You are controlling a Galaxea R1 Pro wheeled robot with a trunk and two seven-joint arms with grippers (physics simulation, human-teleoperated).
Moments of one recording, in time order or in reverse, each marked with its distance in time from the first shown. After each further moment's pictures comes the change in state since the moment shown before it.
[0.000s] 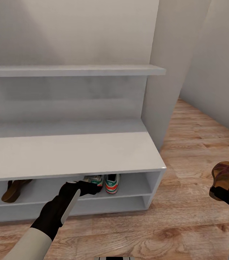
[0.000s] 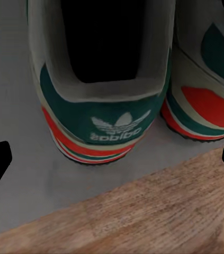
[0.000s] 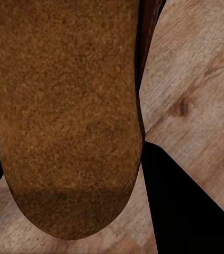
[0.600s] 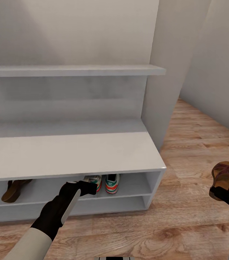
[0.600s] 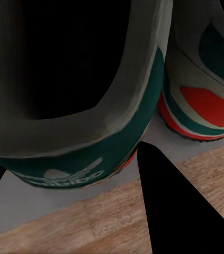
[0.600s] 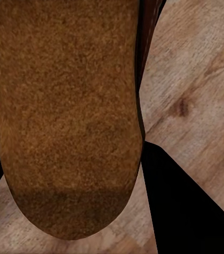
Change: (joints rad) left arm 0.000 -0.001 -0.002 0.000 0.001 0.000 0.001; right arm 0.000 0.000 0.001 0.000 0.000 0.000 0.000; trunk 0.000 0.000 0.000
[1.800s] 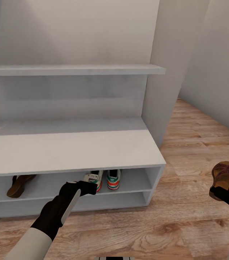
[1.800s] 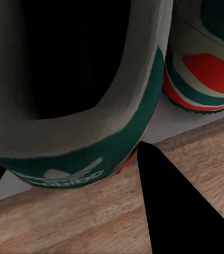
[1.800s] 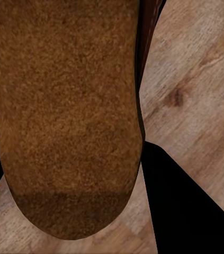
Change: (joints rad) left arm 0.000 0.000 0.000 0.000 0.000 0.000 0.000; right arm 0.000 0.000 0.000 0.000 0.000 0.000 0.000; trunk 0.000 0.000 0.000
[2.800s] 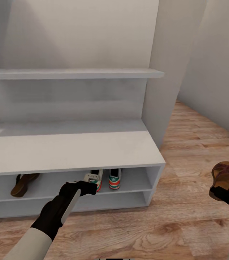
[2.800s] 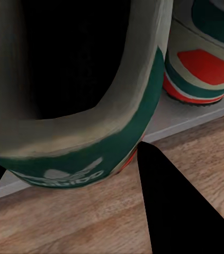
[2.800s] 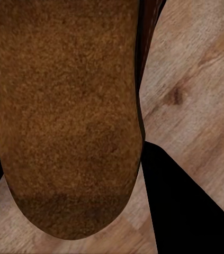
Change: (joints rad) left arm 0.000 0.000 0.000 0.000 0.000 0.001 0.000; right arm 0.000 0.000 0.000 0.000 0.000 0.000 0.000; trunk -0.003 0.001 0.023
